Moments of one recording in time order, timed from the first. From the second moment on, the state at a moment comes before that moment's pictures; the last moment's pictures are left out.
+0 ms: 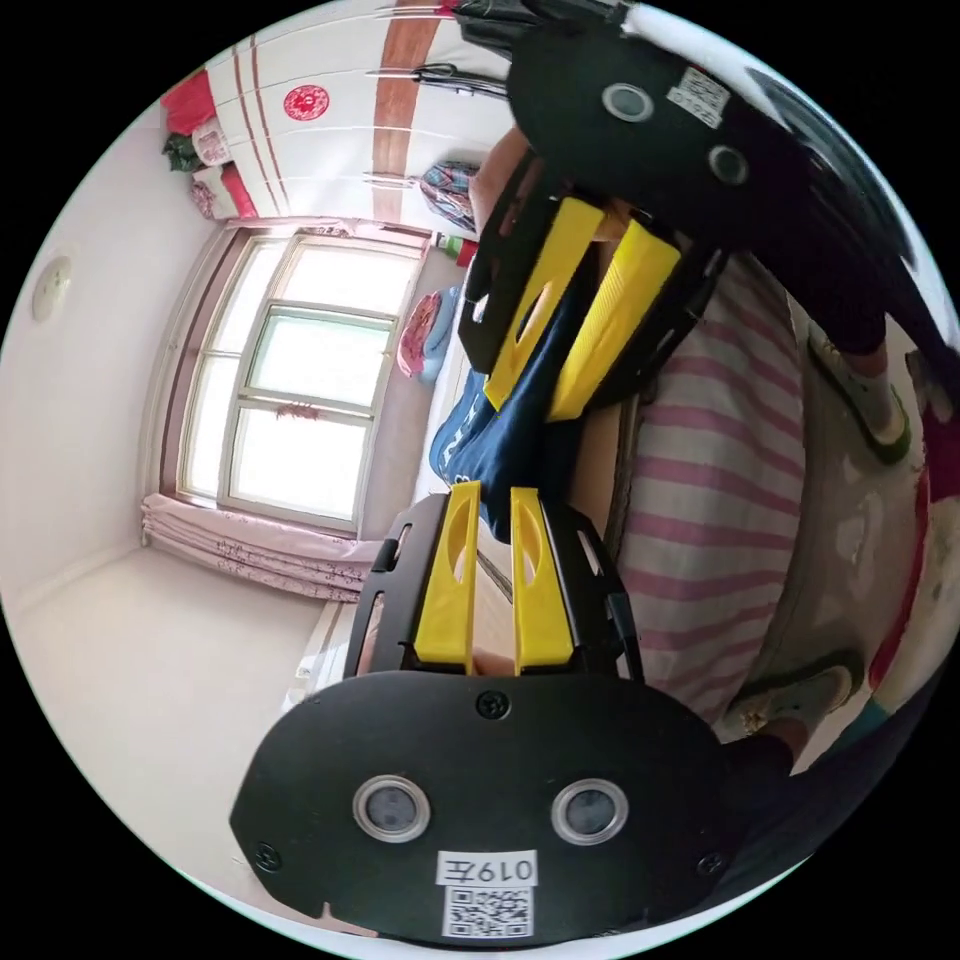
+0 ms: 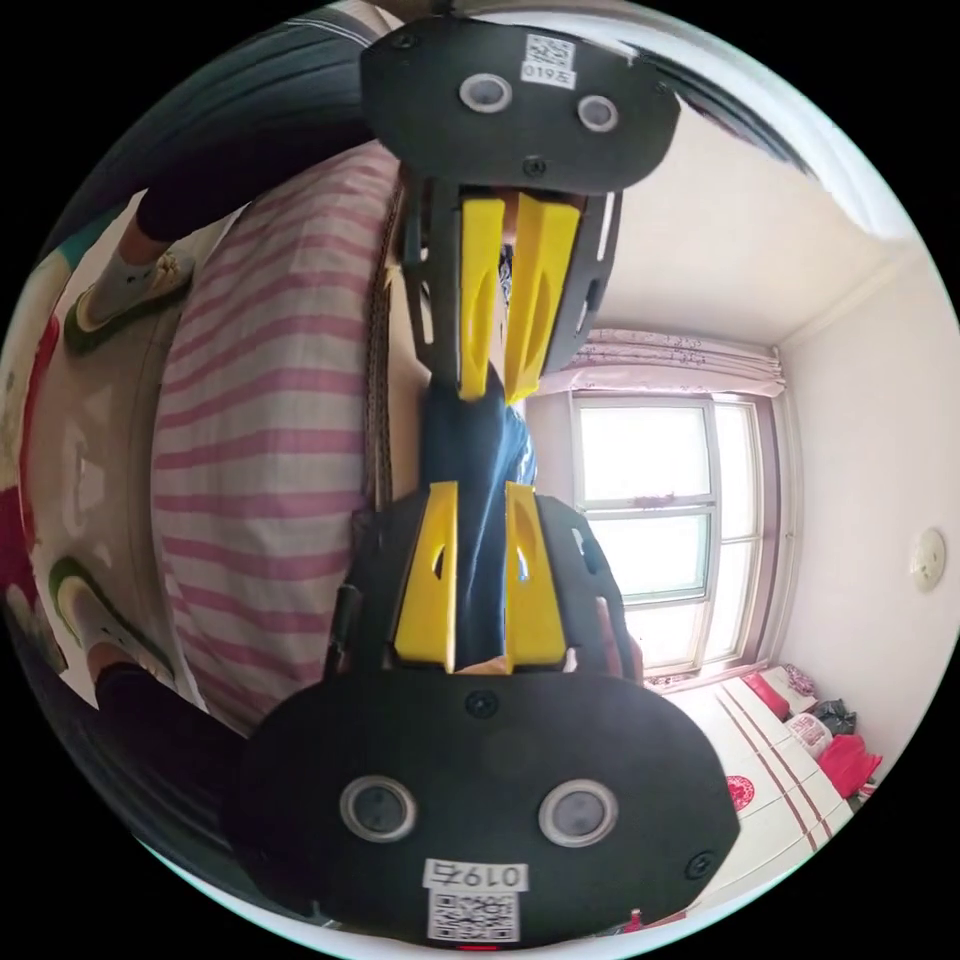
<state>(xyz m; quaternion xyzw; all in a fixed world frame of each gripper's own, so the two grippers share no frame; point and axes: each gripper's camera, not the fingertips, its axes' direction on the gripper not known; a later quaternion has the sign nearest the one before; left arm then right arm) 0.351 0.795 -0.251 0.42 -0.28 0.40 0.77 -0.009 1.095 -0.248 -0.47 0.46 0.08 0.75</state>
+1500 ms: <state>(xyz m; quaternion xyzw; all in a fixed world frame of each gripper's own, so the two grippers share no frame) 0.337 0.787 -0.288 0.38 -0.22 0.45 0.78 0.028 0.990 -0.128 -0.53 0.42 0.12 0.72</state>
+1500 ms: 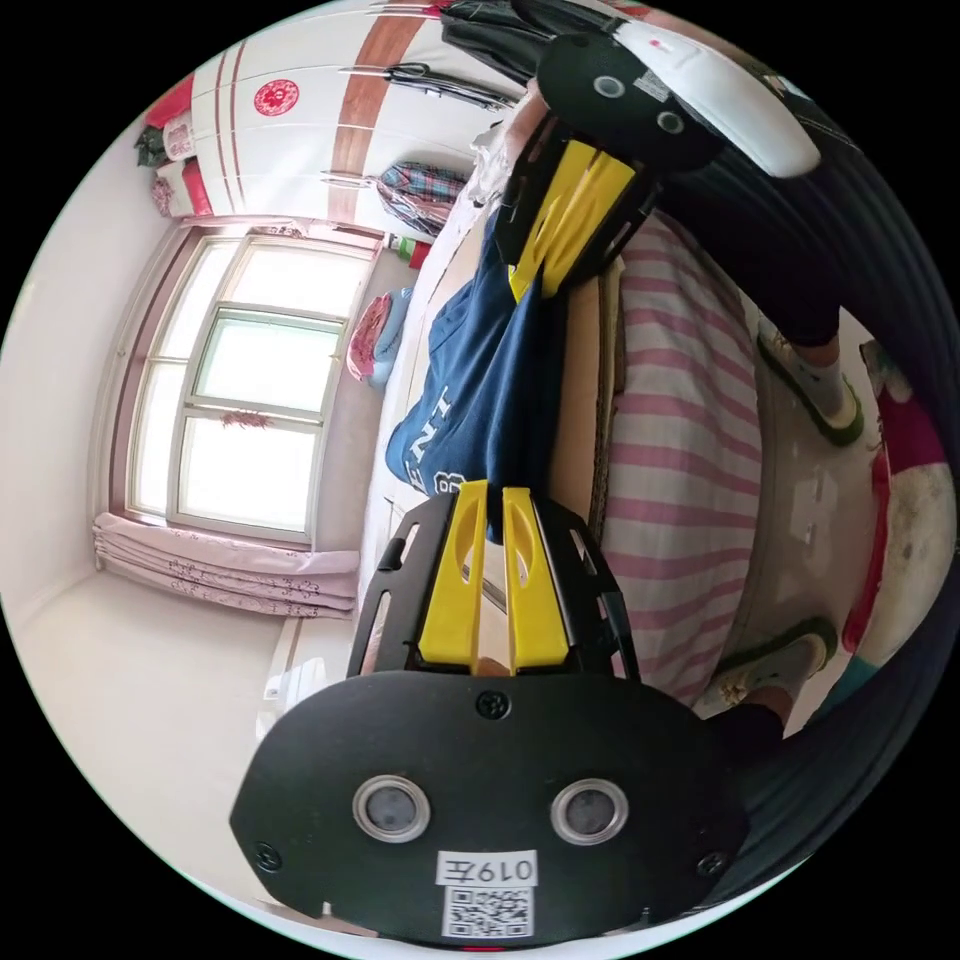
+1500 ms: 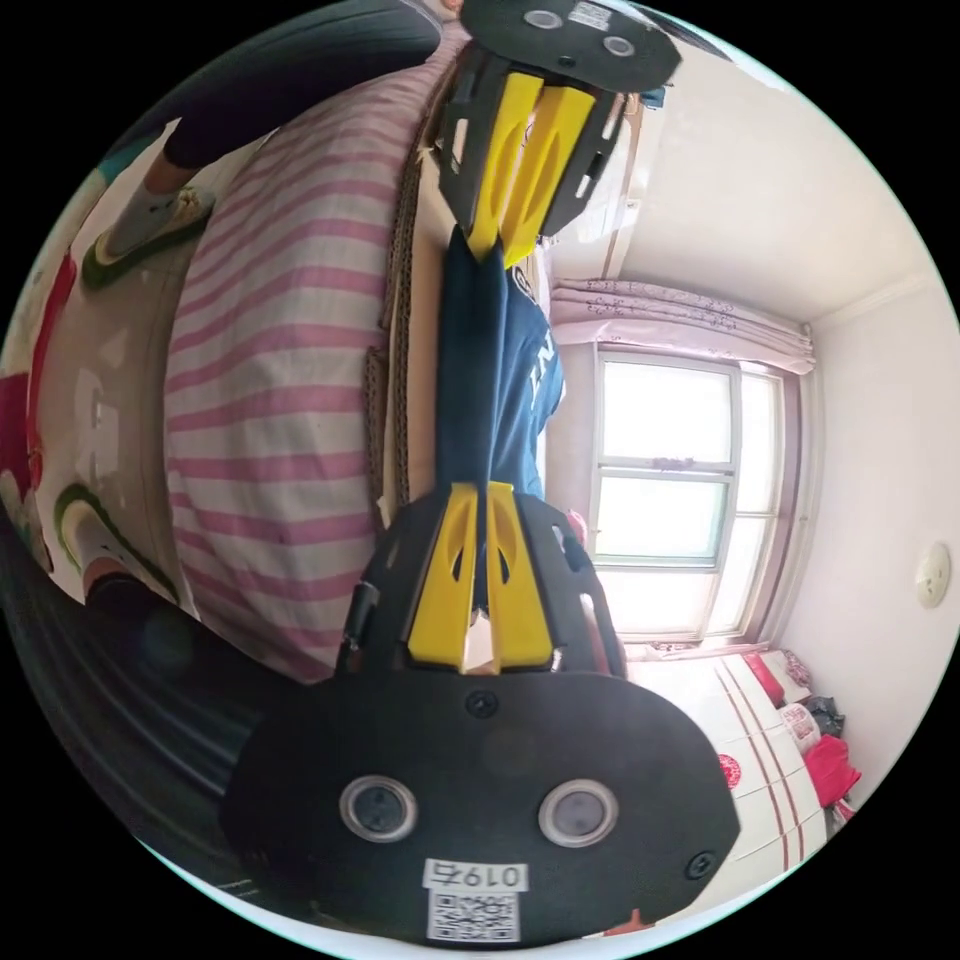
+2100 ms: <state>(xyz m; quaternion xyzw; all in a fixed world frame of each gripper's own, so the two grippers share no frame) 0.322 0.768 -0.313 0.38 -0.26 0.40 0.79 0.141 0.802 -0.022 -0.54 0.46 0.12 0.70</state>
